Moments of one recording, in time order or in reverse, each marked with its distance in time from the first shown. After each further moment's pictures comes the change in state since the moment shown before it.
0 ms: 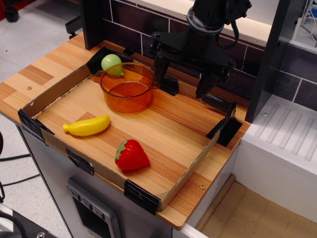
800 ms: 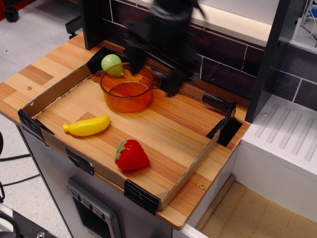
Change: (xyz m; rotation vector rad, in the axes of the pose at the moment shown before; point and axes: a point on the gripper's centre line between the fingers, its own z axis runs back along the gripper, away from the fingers) arm -0.015 0.052 0.017 -0.115 0.008 -0.322
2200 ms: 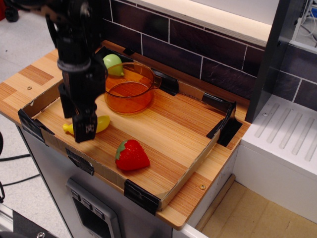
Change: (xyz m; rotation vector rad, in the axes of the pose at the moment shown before) arm -0.071 0.060 -0.105 -0.131 0.182 -0.452
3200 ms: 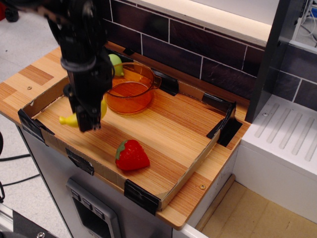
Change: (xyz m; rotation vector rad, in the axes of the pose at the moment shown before) arm 0.008 -0.009 0.043 0.083 -0.122 0.016
